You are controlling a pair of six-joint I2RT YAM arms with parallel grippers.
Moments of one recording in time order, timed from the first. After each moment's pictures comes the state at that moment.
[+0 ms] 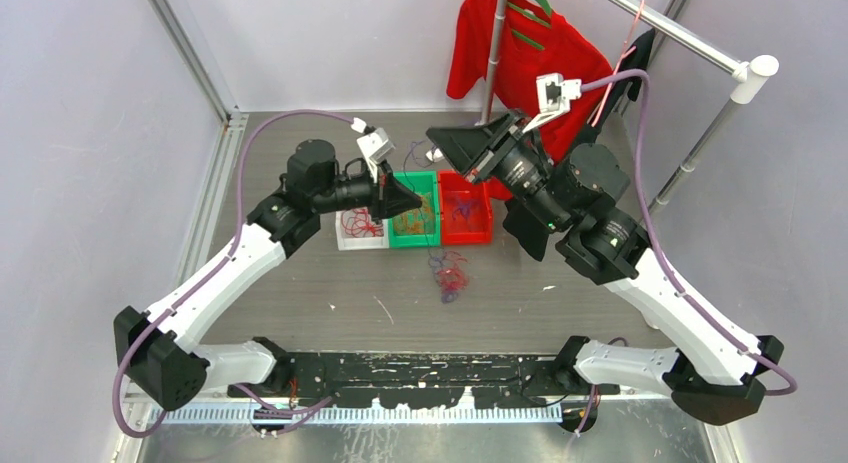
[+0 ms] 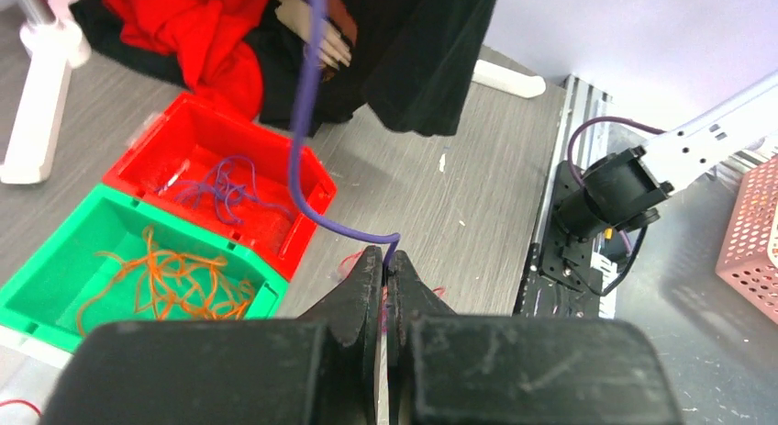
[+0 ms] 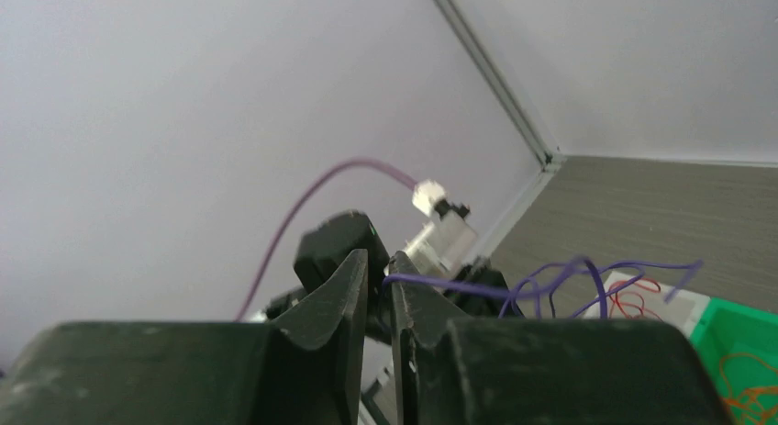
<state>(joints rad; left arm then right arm) -0.60 1.24 1.12 -0.13 0.63 -0.13 0.87 1.08 1.42 -0.05 0.13 0.69</state>
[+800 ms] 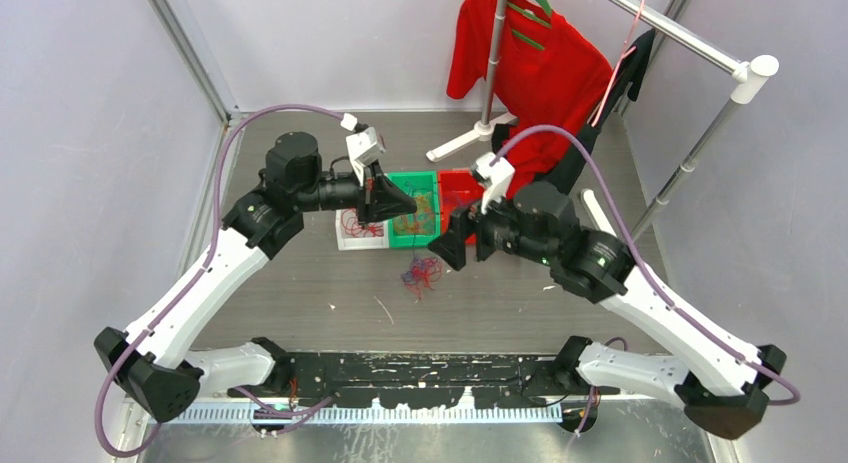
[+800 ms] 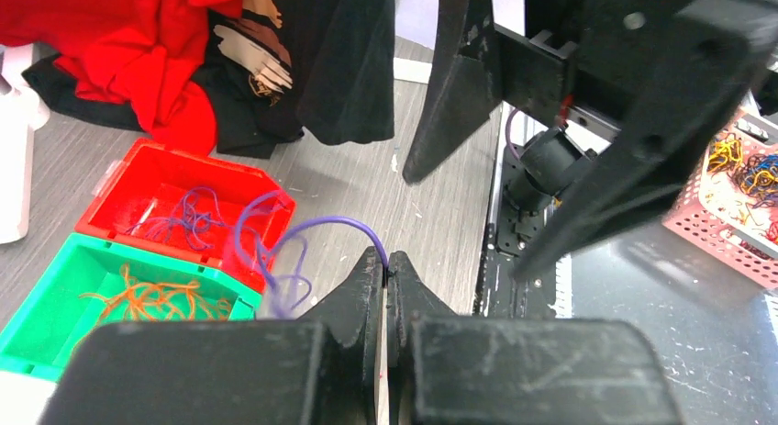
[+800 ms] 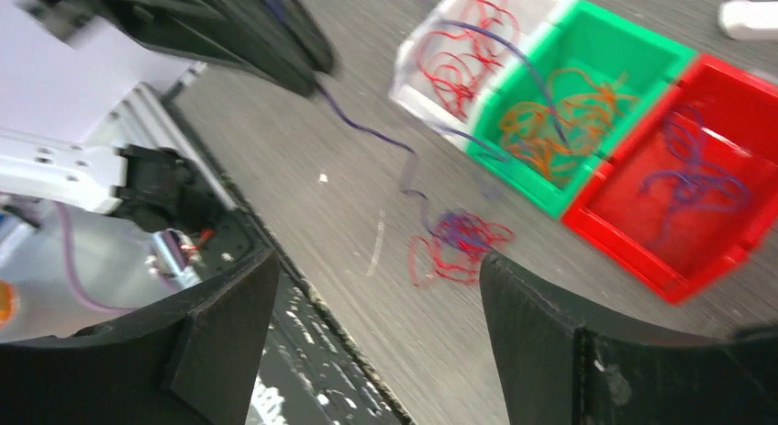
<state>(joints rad) -0.59 1.18 1.25 -0.29 0.77 -0.05 0.87 1.01 1.22 -0.56 -0.11 0.32</state>
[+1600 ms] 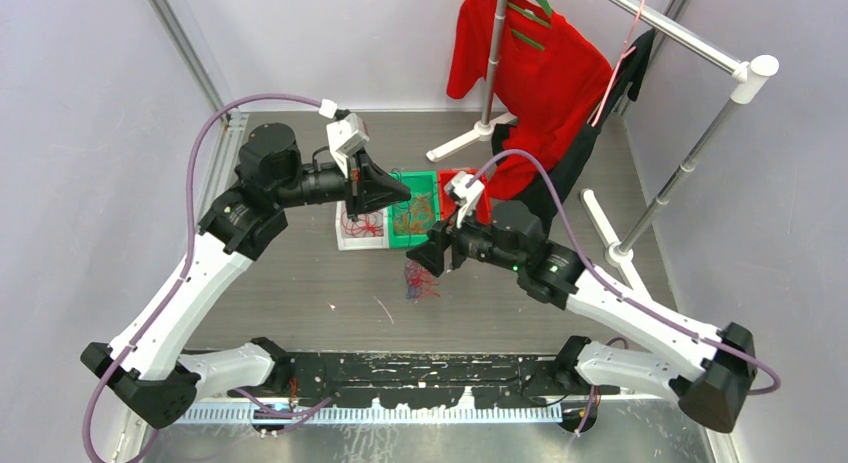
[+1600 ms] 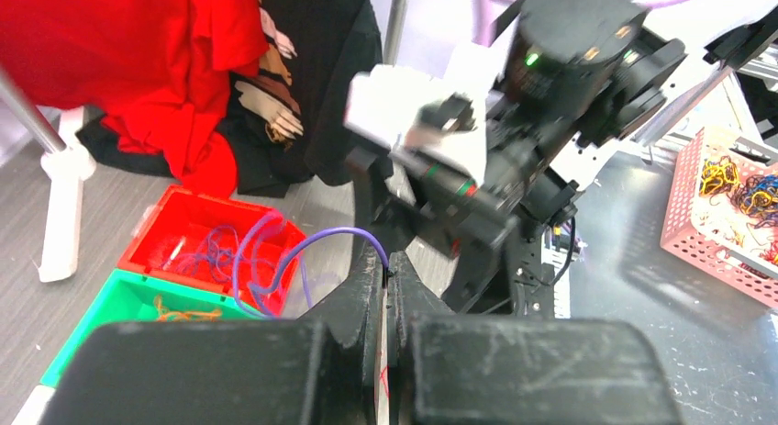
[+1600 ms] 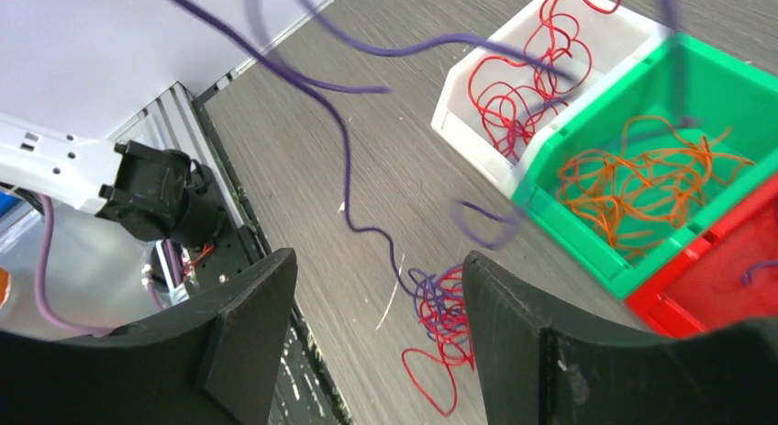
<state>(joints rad) -0.59 1.13 1.36 -0.36 0.75 -0.06 0.86 0.97 0.84 -0.09 -0.20 0.29</state>
